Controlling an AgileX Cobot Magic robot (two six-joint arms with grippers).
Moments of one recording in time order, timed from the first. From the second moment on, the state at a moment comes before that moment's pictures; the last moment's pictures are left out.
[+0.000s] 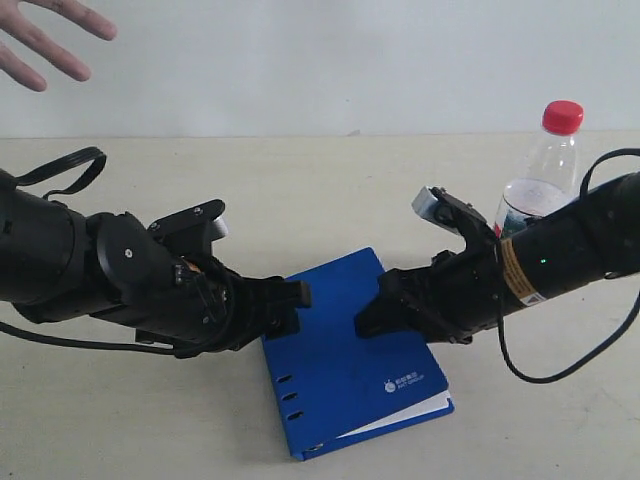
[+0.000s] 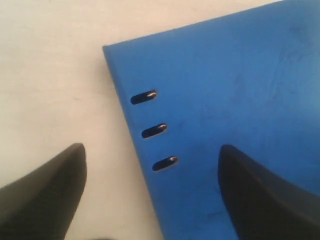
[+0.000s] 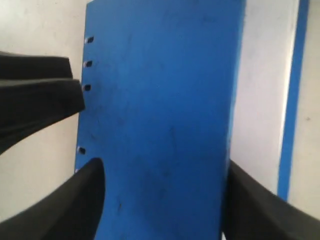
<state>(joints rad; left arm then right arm) -0.66 1.83 -0.81 -0.71 0.06 0.01 0.26 1.89 -0.82 -1.74 -0.74 1.95</state>
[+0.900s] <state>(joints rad) -0.66 1.78 -0.81 -0.72 0.04 0.01 0.26 1.89 -0.98 -1.75 -0.82 1.77</state>
